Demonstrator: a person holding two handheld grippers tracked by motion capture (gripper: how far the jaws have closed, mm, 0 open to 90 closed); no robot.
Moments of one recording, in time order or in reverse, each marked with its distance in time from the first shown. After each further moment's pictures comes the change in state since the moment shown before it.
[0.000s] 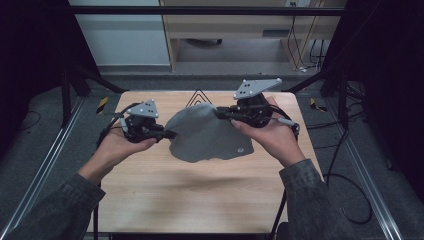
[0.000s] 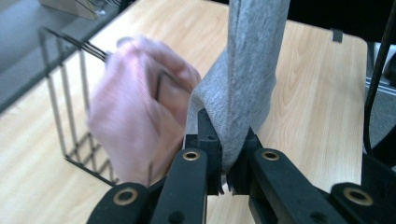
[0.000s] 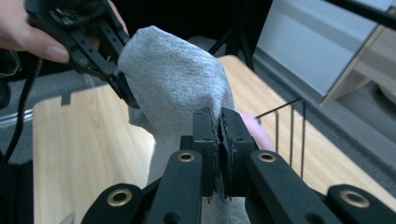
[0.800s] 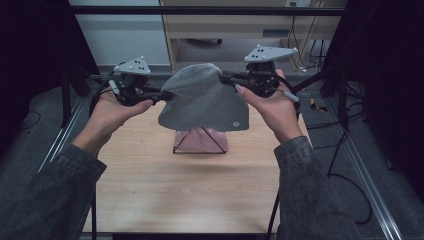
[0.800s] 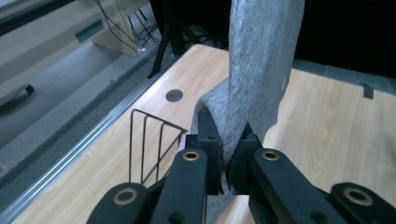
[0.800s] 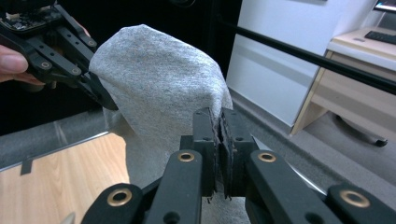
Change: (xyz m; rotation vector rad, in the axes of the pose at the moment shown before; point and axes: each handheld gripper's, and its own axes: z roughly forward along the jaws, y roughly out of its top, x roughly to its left) left arm 0.032 0.064 -0.033 -0.110 0.120 -0.004; right arm -0.040 0.040 -0.010 -0.172 -0.113 0.060
